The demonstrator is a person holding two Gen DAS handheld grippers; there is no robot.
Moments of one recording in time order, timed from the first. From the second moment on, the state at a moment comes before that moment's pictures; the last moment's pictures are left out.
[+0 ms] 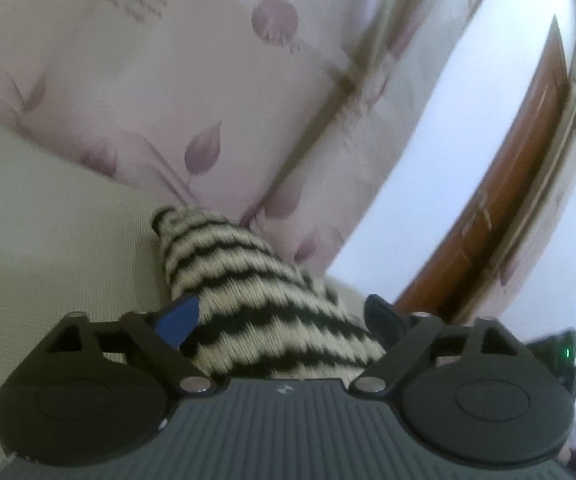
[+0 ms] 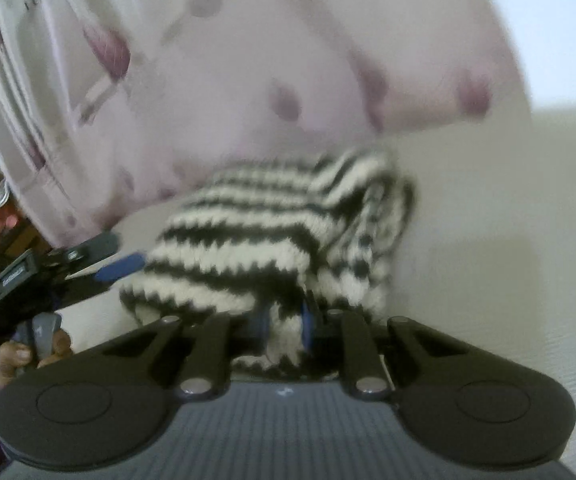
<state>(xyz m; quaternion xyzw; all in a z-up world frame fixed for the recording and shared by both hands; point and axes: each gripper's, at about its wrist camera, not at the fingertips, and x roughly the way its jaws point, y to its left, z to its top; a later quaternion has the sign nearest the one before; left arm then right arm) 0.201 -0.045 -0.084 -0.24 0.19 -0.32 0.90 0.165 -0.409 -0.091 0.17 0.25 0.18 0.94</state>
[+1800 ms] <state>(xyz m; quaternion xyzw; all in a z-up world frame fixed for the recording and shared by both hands) 0.232 -0.093 -0.141 -0.20 0.27 -0.34 0.88 0.371 -0.295 -0.066 0.03 0.33 0.23 0.91</state>
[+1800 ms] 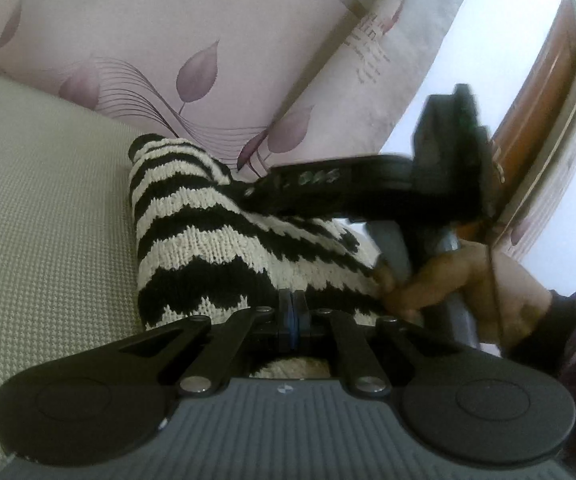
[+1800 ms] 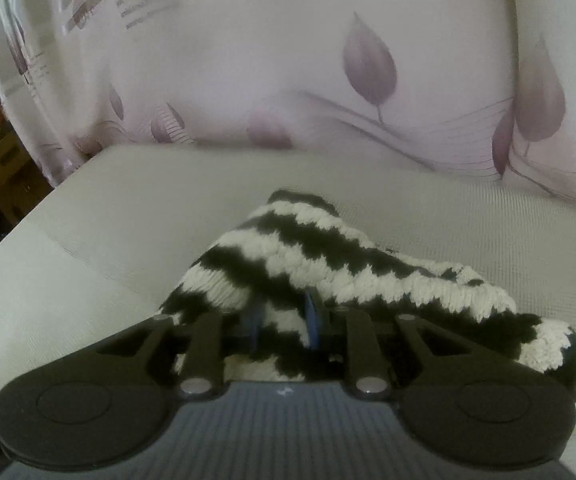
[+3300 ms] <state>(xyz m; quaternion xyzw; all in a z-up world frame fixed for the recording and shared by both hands) 0.198 -0.097 -0.130 -0.12 0.24 -0.30 0.92 0.172 -0.356 -0.124 0.02 0.20 0.12 0.97</state>
